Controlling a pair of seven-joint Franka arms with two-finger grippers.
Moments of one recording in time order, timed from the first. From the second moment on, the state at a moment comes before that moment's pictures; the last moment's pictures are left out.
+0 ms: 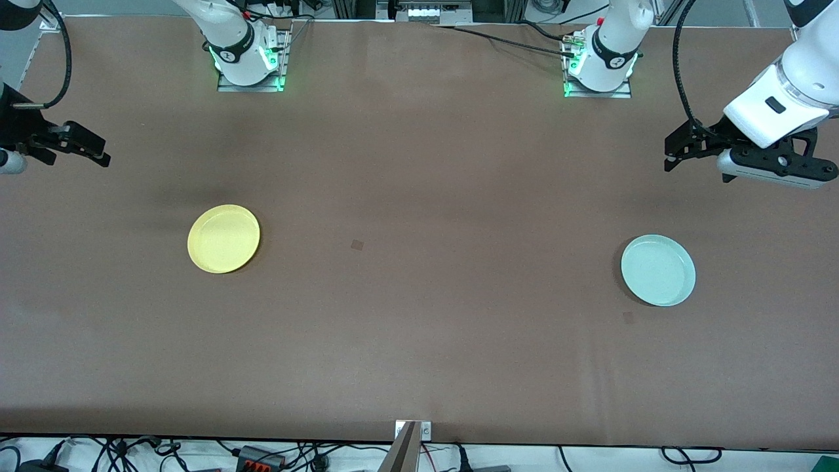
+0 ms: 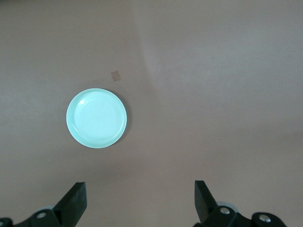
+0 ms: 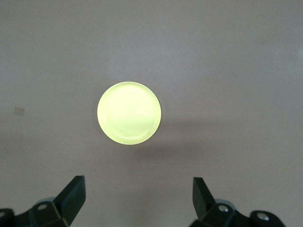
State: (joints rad) left arm -0.06 -0.03 -0.06 -1.68 -0.03 1.68 0.07; right arm 0.00 -0.07 -0.05 -1.78 -0.01 1.71 -0.04
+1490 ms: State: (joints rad) left arm -0.06 -0.03 -0.05 -1.68 -0.03 1.68 0.07; right arm 0.00 -0.02 -0.05 -1.78 -0.01 1.71 -0.04
